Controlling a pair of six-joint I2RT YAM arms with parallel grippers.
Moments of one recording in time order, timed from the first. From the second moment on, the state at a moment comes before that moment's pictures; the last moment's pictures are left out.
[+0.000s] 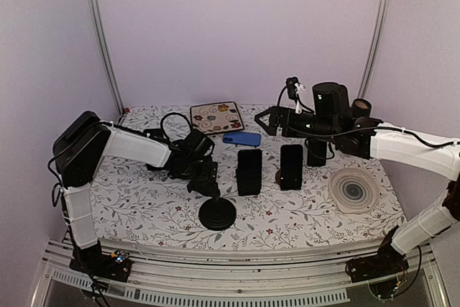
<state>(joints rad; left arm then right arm) -0.75 1.97 1.14 -0.21 -0.28 -0.54 0.75 1.40 1.07 0.00 -0.08 0.52</state>
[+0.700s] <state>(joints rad) -0.75 2.08 1.32 -0.26 -0.26 -0.53 0.74 1.47 1.19 -0.03 -0.03 0.39</state>
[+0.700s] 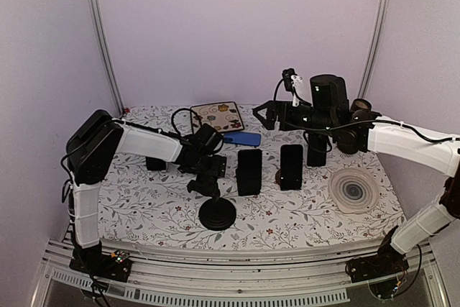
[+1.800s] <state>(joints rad) -0.76 2.05 1.23 -0.16 -0.26 -0.39 0.74 1.41 1.09 -0.04 -0.12 0.52</state>
